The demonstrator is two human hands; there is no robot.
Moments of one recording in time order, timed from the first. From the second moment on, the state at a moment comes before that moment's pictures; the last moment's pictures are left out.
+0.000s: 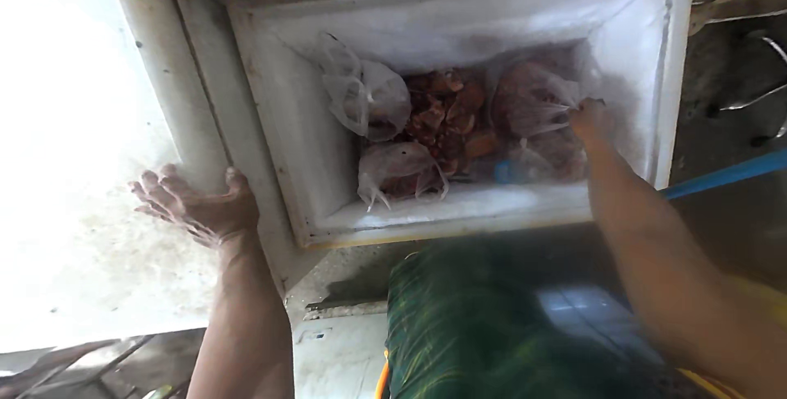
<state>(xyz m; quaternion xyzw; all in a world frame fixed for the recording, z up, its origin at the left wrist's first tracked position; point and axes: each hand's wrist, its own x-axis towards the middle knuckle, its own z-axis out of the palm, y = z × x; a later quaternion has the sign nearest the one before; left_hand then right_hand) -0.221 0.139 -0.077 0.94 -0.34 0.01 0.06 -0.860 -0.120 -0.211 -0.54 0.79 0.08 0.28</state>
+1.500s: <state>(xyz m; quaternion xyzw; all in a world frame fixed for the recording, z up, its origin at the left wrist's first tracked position) -0.208 0.144 -0.087 0.94 -0.34 0.04 0.07 -0.678 -0.003 -0.158 -0.76 0.45 0.09 0.45</state>
